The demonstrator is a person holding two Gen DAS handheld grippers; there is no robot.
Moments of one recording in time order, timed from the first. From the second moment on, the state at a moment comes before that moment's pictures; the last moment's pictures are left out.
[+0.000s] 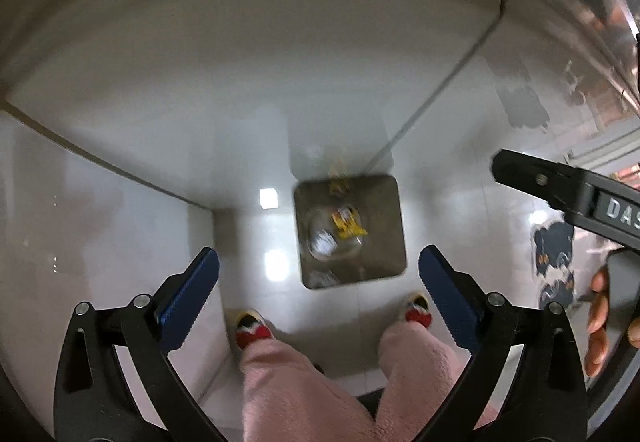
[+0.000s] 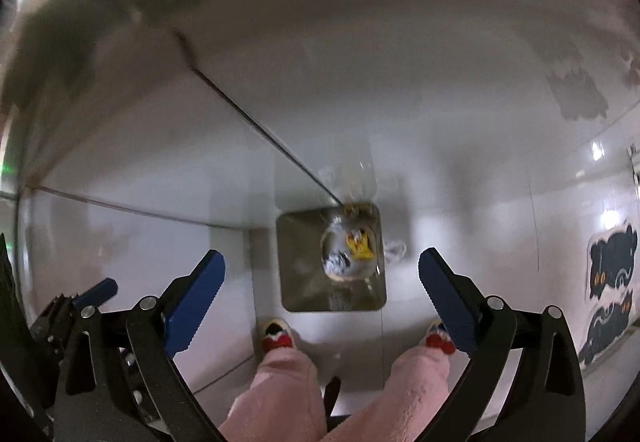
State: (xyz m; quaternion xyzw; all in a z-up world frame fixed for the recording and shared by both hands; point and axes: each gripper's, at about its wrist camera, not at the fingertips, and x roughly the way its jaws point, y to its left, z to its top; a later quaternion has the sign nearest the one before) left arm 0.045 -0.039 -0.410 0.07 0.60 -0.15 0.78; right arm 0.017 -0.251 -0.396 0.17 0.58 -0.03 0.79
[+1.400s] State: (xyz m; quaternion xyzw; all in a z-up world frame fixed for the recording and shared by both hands) left arm 0.126 -0.027 -0.150 0.05 0.43 -0.13 0.89; right arm 0.063 -0.258 -0.218 0.05 0.43 0.01 0.90
